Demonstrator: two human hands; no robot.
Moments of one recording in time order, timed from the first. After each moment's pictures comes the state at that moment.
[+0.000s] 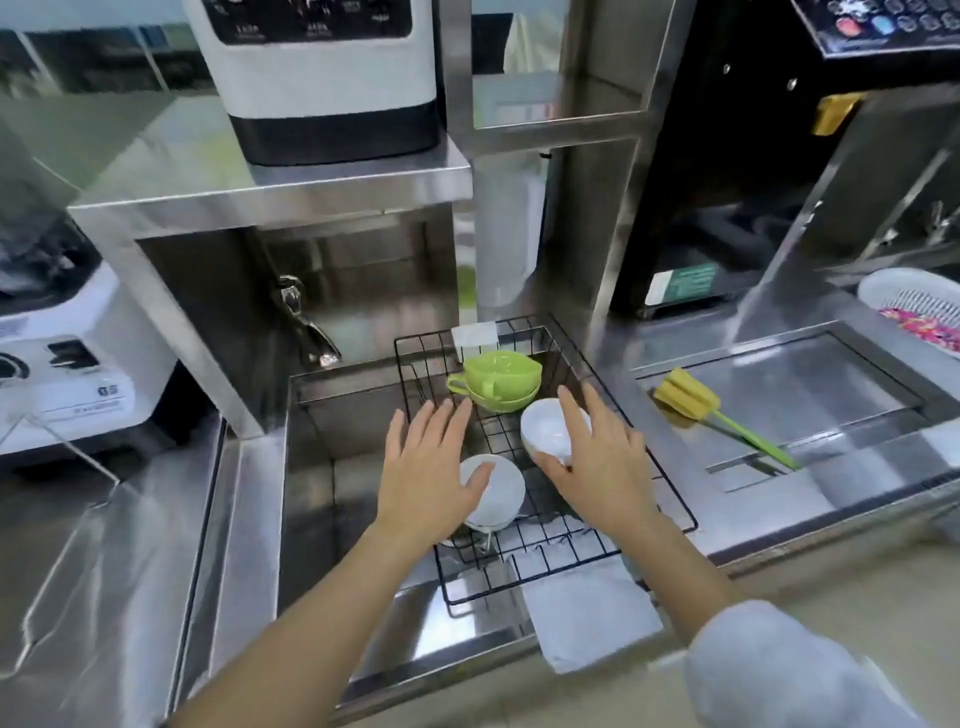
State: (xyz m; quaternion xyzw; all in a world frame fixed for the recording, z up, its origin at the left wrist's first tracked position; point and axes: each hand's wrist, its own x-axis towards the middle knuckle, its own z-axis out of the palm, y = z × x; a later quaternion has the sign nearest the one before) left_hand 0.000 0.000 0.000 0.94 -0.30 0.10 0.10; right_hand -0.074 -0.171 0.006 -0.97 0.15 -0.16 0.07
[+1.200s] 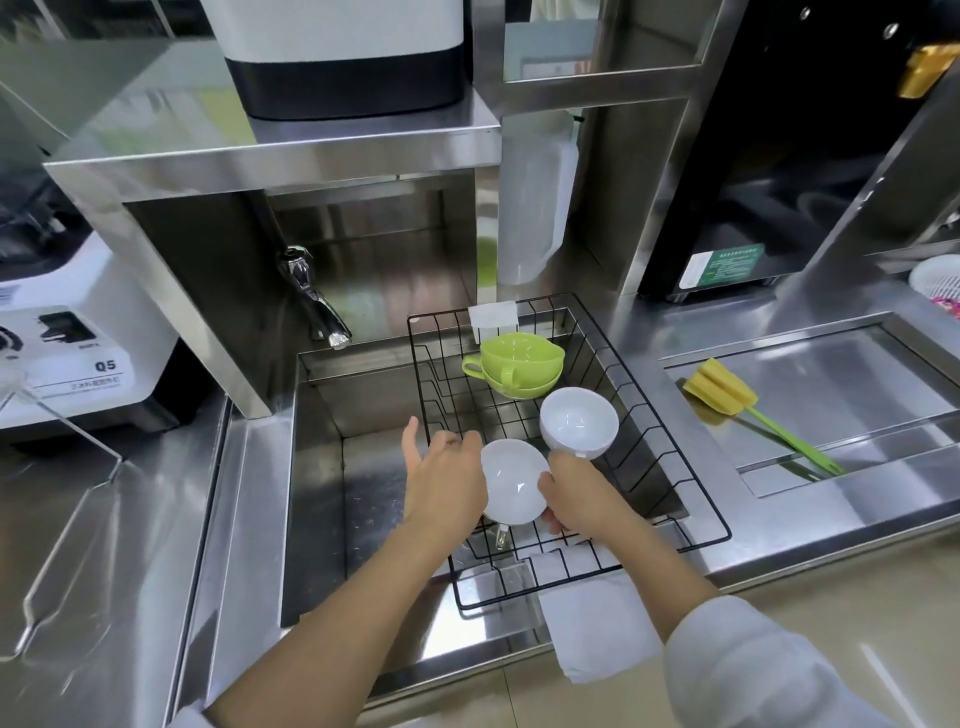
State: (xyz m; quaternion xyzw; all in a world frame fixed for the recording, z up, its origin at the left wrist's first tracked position) left_hand 0.005 -0.011 -0.022 0.97 -0.24 -0.01 0.09; right_hand -0.046 -0.147 -0.011 -0.88 0.23 0.16 0.38
